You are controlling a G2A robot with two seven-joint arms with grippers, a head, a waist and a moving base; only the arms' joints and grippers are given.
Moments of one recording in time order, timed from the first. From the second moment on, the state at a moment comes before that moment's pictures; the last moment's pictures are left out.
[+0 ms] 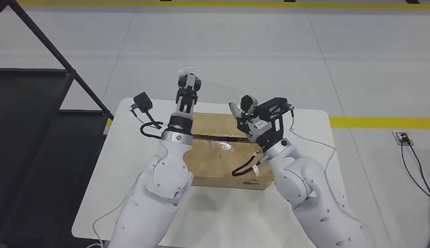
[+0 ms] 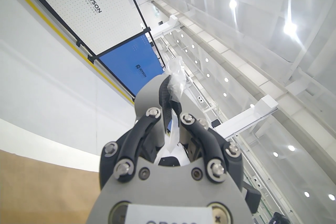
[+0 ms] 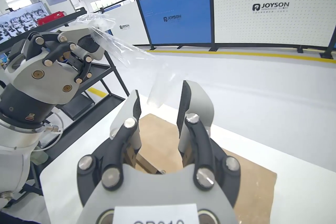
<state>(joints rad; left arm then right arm) 0.84 -1.43 -1.11 -1.58 0.19 -0.02 0.30 -0.87 -1.31 1.08 -1.64 -0.98 -0.06 0.09</state>
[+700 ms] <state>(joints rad) 0.83 -1.46 -1.11 -1.57 0.21 -0.01 0.29 -0.85 -1.35 1.00 -1.58 -1.25 0.11 0.02</state>
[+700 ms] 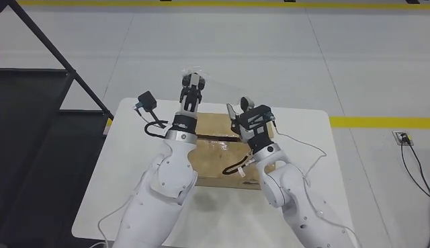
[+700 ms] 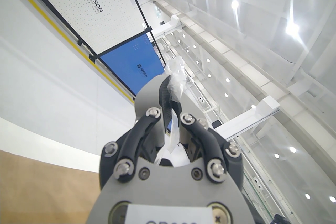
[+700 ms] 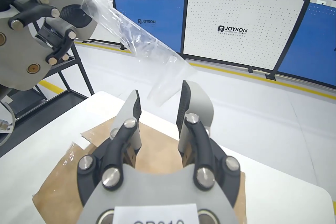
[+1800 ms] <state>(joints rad) 0.84 -1.49 -1.16 -1.55 0.23 0.00 0.27 -0.87 -1.39 1.04 -1.55 -1.24 0.08 -0.06</state>
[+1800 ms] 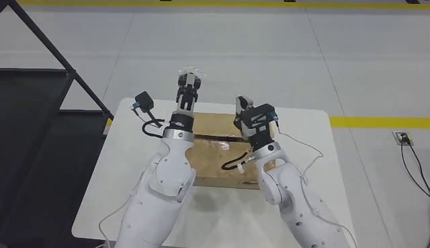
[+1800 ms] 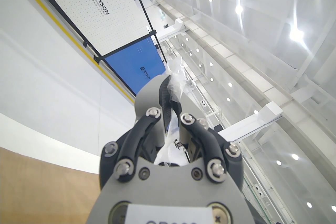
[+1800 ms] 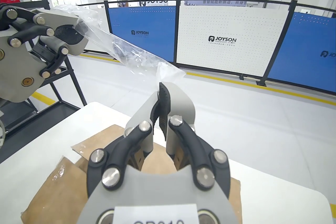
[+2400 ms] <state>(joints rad) 0.85 -1.50 -1.19 -1.55 0.24 -0.01 0.26 -0.88 -1.40 1.17 -1.59 -0.99 0.00 0.04</state>
